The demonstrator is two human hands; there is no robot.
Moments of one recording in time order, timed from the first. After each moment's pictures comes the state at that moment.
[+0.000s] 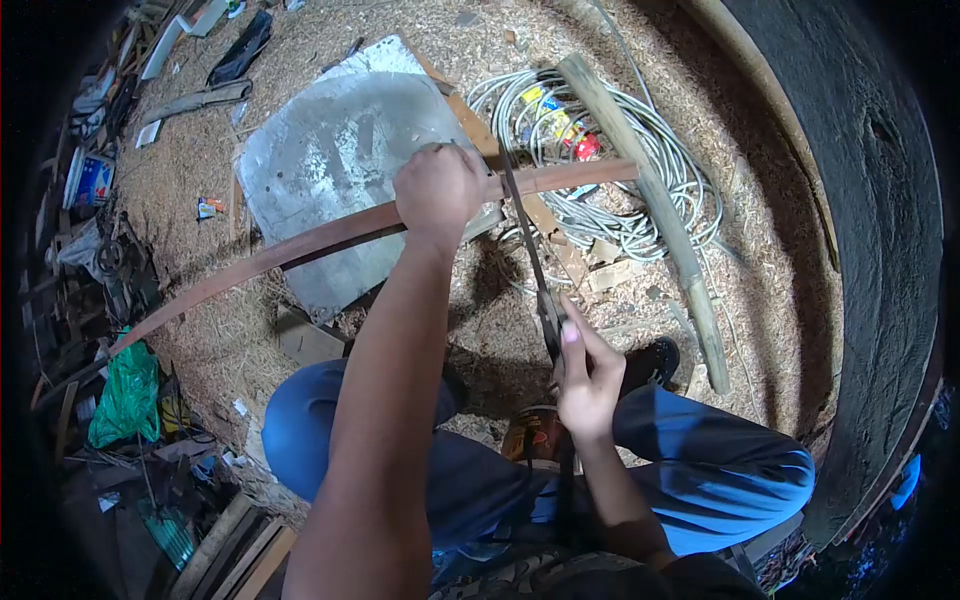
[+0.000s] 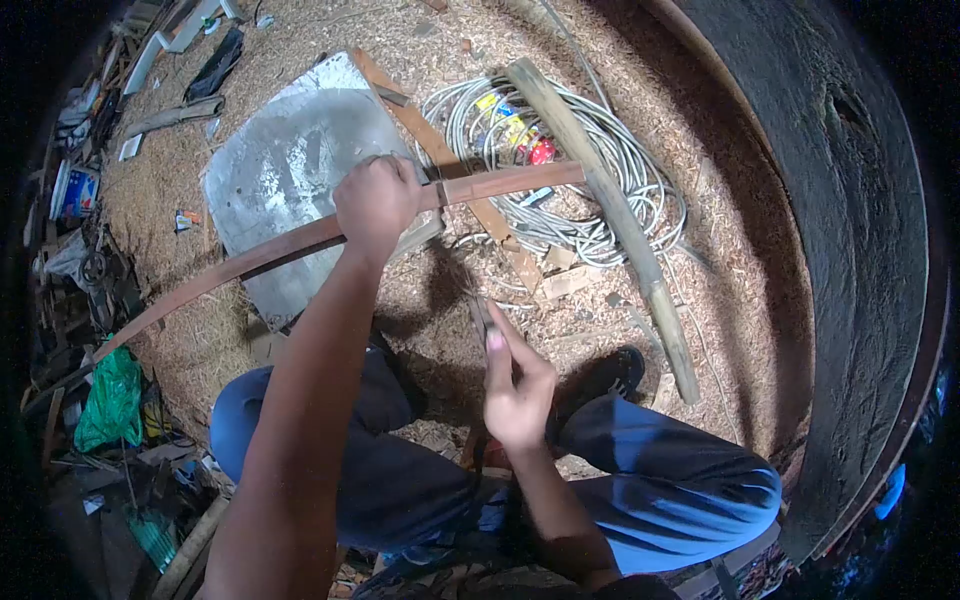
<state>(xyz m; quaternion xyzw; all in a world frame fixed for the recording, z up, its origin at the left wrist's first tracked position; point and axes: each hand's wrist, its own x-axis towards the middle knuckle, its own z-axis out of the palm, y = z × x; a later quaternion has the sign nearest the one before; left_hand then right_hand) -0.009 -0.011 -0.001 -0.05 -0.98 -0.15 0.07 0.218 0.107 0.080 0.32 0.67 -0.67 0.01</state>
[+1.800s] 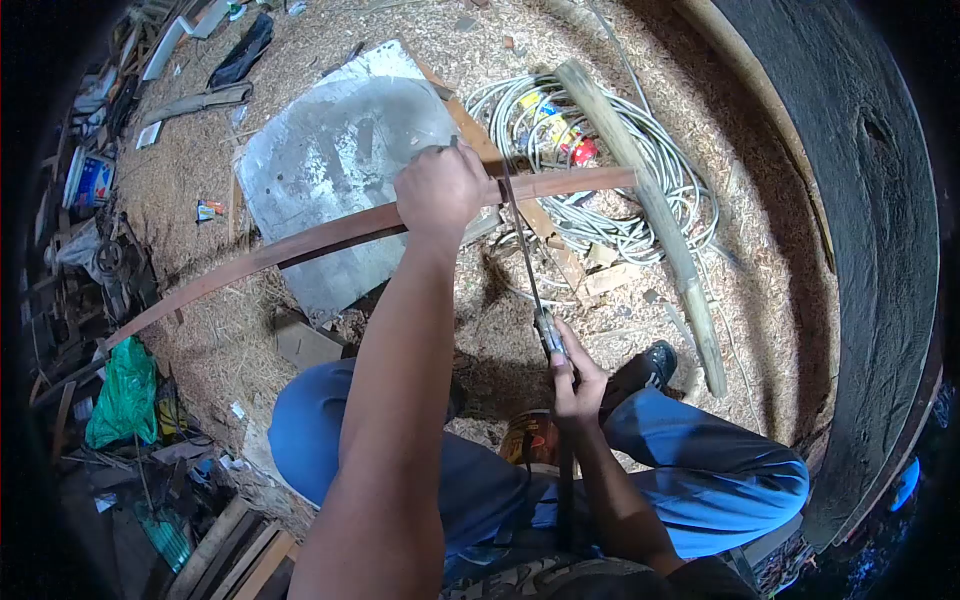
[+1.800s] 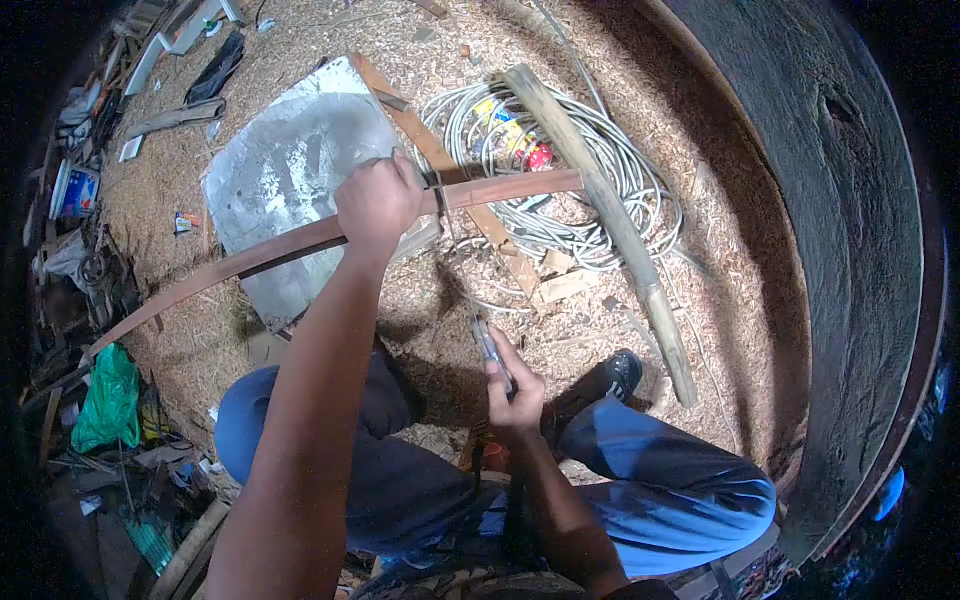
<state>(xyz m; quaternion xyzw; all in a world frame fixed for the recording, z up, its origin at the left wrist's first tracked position) -0.011 -0.002 0.014 0.00 -0.99 -0.12 0.00 0.265 0.118 0.028 0.22 0.77 -0.60 0.02</state>
